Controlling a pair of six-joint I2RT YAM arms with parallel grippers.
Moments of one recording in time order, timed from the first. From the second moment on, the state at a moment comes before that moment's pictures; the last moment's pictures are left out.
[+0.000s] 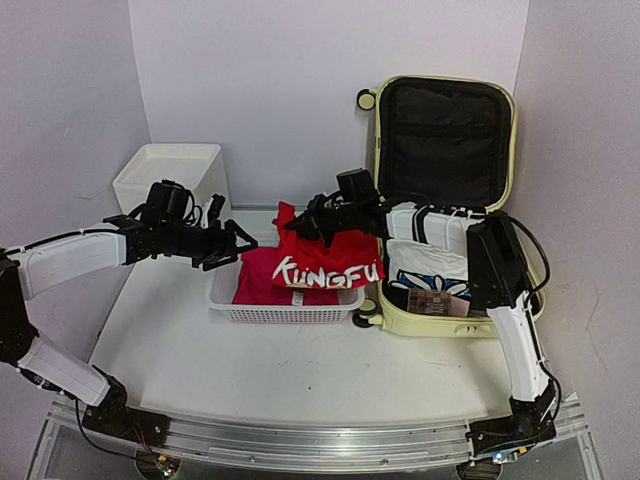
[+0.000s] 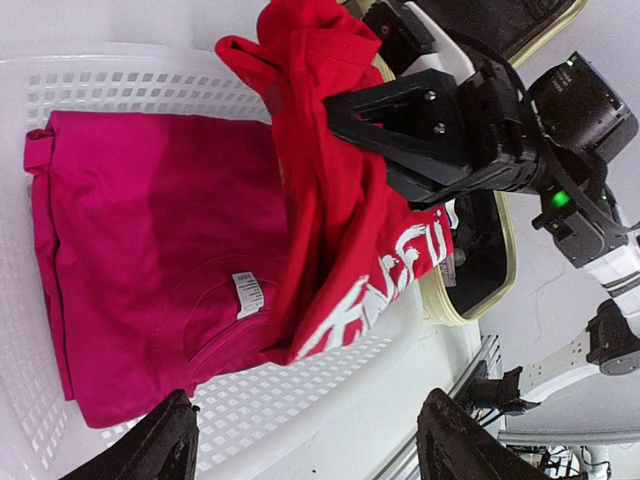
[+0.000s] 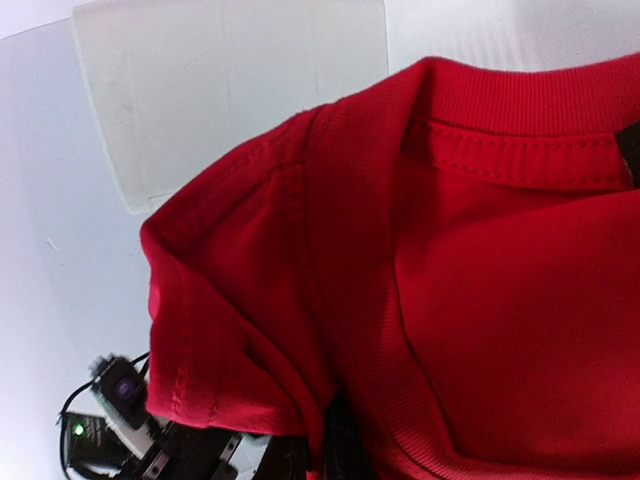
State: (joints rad) left arm -0.48 1.39 1.01 -0.24 0.50 -0.63; right arm 0.66 2.30 1.91 -0.06 -0.68 1.28
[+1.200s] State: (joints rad) left arm -0.43 1.25 0.92 -0.29 0.47 -0.62; right arm 0.81 2.72 2.44 -0.31 -0.50 1.13
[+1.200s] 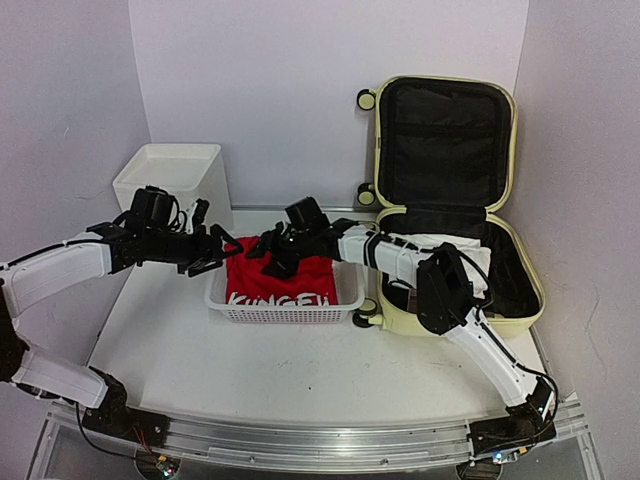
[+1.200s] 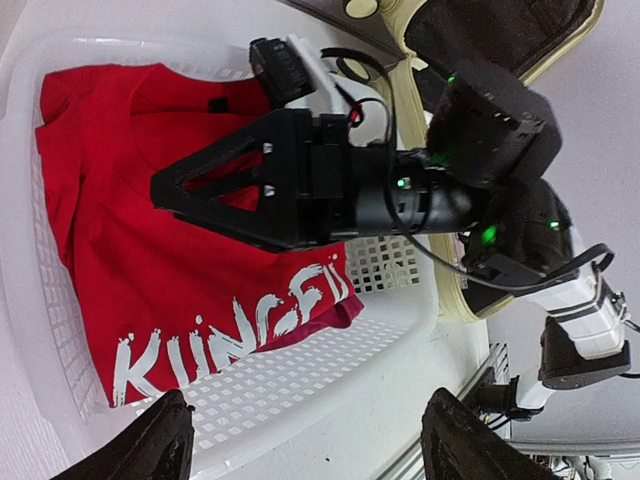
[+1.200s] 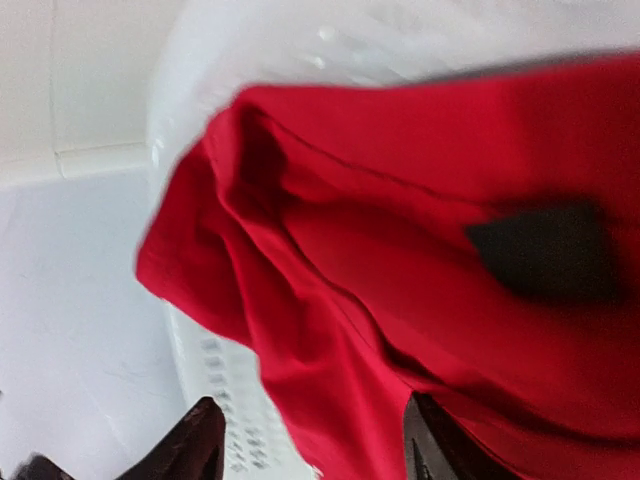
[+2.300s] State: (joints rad) left arm -0.52 1.63 1.16 -0.39 0.43 -0.52; right arm 0.74 2.46 2.26 -1.18 -0.53 -0.46
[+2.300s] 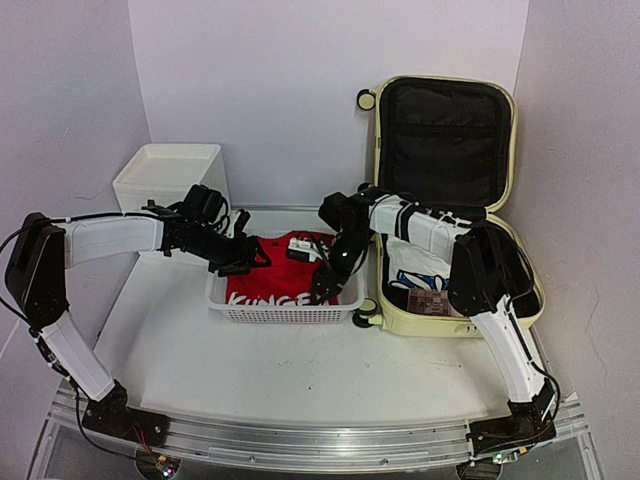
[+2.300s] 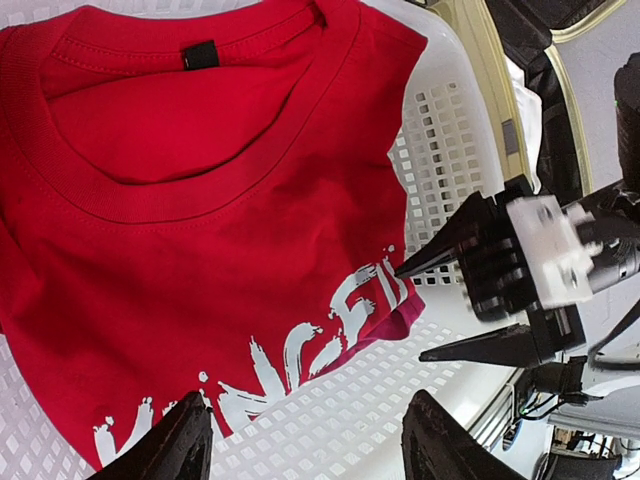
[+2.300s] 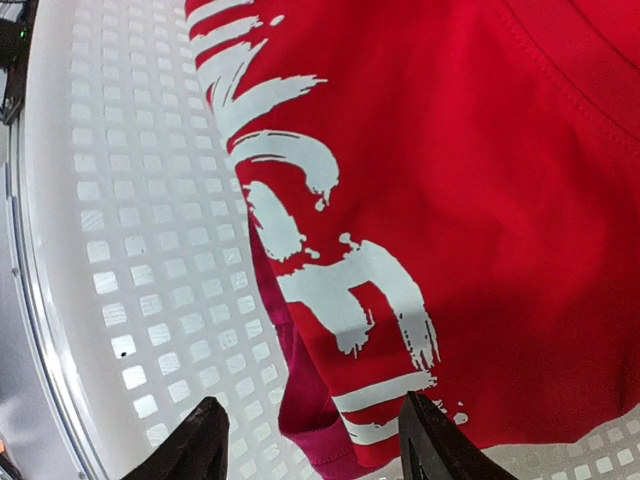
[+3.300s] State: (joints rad) left arm -0.52 1.62 1.12 -0.38 0.43 -0.53; right arm 0.82 2.59 2.38 -1.14 -0.37 -0.75
